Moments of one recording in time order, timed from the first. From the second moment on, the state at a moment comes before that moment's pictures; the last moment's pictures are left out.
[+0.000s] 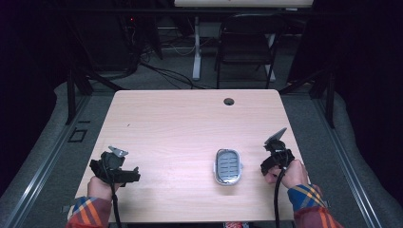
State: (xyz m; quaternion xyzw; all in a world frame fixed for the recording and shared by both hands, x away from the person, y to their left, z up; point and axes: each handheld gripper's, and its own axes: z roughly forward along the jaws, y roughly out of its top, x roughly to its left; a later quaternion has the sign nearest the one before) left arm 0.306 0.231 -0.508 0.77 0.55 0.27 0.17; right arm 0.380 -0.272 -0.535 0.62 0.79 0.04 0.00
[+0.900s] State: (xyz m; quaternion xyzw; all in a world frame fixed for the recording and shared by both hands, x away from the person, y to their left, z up) left arm 0.306 0.230 -0.508 0.77 0.55 0.27 0.17; right arm 0.379 -0.265 -0.546 0.61 0.79 0.02 0.01
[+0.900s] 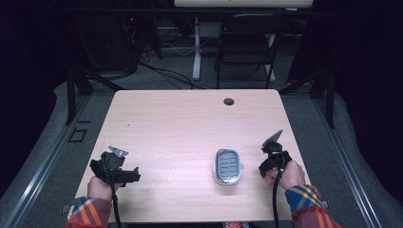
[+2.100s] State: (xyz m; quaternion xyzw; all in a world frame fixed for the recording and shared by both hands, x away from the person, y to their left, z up) left arm 0.306 0.232 -0.508 0.77 0.56 0.27 0.17; right arm 0.386 -0.268 -0.513 0.60 0.80 0.06 0.00
